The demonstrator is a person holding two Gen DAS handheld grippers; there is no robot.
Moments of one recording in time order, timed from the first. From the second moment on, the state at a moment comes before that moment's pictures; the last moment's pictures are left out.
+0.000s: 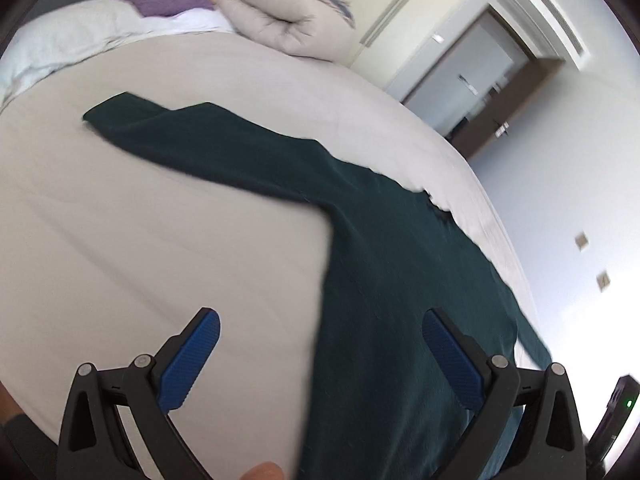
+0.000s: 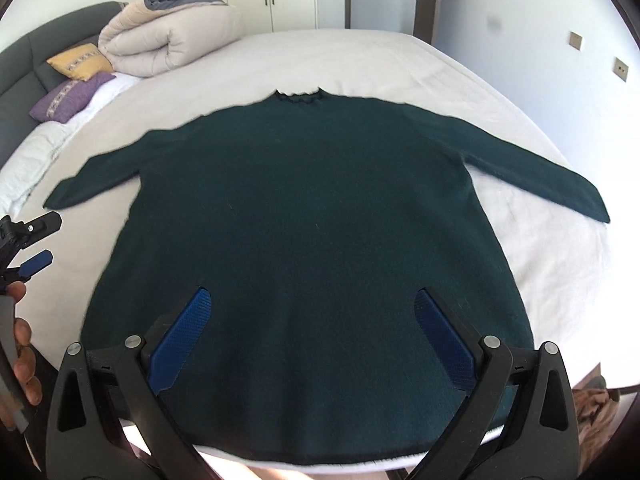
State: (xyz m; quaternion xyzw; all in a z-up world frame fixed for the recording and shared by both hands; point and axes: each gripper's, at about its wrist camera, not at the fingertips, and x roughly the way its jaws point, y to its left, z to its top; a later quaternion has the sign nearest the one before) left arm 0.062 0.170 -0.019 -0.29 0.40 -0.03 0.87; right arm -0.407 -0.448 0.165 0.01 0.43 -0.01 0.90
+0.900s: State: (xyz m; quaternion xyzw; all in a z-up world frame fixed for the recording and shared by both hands) left arm 0.182 0.434 -0.142 -0.68 0.27 0.07 0.68; right arm -0.317 -0.392 0.112 0.07 0.48 0.06 0.87
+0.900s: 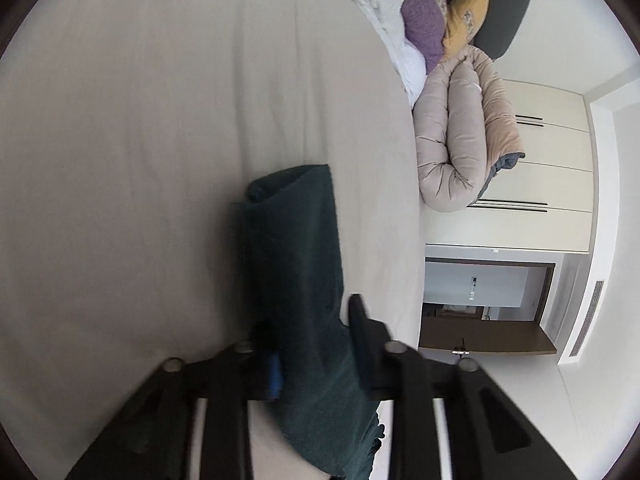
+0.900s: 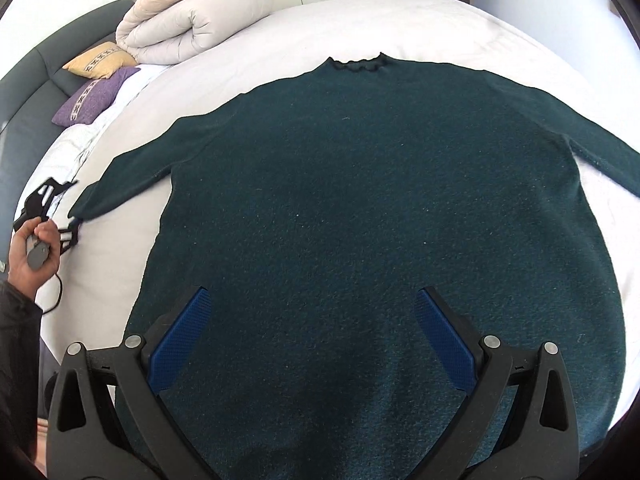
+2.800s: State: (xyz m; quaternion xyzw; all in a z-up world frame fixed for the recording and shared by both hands) left arm 0.190 0.152 -0.036 -0.23 0.34 -0.10 0.90; right arm -0.017 -0.436 0.058 0.25 0.52 0.09 0.81
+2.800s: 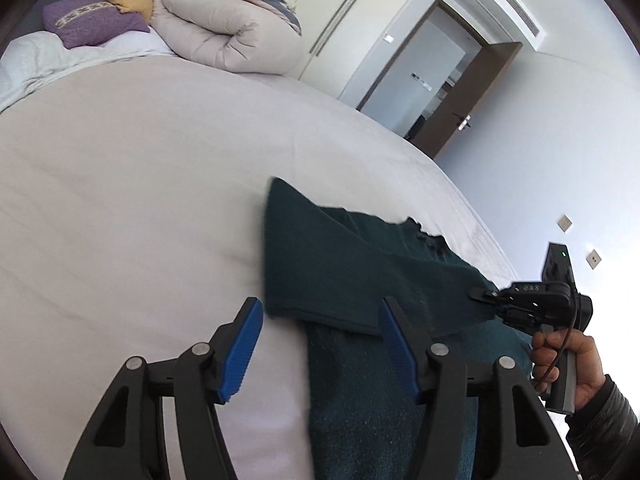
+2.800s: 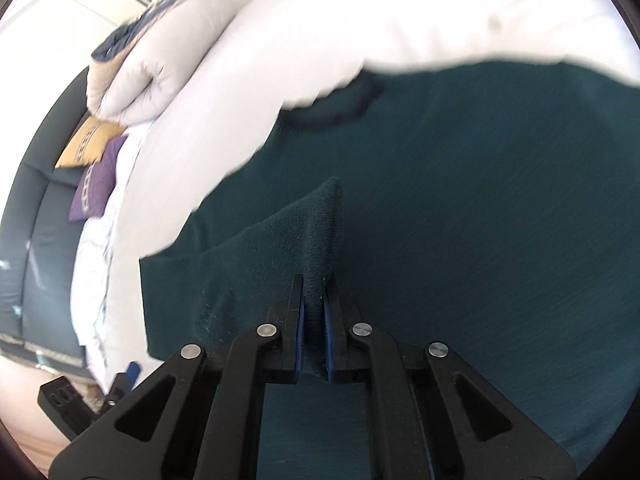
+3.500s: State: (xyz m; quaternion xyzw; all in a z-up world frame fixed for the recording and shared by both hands) left arm 0.317 0.059 -0.043 -0.07 0.43 -0.08 0.90; right arm -0.013 -0.537 0.032 0.24 0.50 0.01 0.83
